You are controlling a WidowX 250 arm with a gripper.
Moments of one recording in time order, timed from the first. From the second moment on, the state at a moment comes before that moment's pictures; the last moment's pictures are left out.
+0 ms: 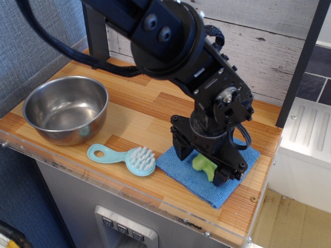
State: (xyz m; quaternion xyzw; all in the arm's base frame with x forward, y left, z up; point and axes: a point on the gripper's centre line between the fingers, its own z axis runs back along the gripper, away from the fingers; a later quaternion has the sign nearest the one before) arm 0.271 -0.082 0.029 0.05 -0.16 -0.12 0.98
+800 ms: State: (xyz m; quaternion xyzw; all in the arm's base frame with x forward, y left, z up) arm 0.284 -0.097 0.101 0.02 -0.25 -0.14 0.96
